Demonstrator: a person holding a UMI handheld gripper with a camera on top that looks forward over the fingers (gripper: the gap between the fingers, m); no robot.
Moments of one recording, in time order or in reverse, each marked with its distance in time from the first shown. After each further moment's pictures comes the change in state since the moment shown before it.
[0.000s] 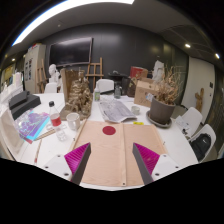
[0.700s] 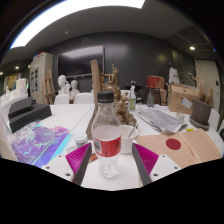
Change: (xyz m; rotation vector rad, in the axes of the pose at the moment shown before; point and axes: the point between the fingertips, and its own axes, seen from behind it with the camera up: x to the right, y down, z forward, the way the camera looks) arm -0.301 -0.025 0.222 0.180 -0.093 0.056
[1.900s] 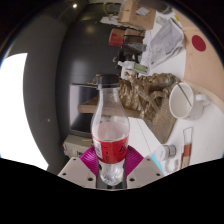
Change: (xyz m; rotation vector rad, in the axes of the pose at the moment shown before) arm -0.109 -0.150 0.061 -0.038 -0.482 1.297
